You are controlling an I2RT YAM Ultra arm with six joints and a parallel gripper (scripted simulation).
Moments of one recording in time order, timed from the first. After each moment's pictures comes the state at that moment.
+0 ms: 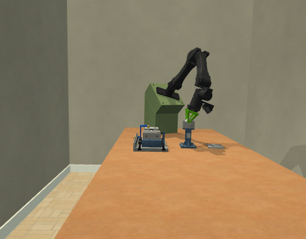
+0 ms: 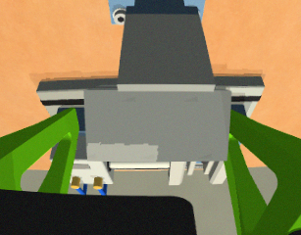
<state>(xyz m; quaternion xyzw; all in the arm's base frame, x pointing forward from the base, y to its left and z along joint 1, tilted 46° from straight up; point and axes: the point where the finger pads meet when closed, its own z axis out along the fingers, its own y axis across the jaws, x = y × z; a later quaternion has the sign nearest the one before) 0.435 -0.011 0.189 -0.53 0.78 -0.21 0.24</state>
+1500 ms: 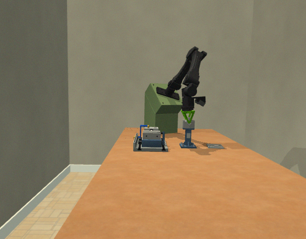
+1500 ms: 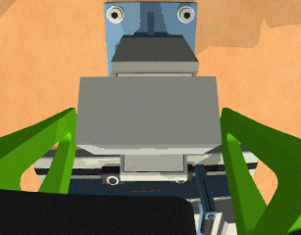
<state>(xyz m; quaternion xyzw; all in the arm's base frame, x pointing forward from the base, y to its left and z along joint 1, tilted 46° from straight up) 0.439 -0.011 0.191 -0.57 0.71 -0.09 0.41</state>
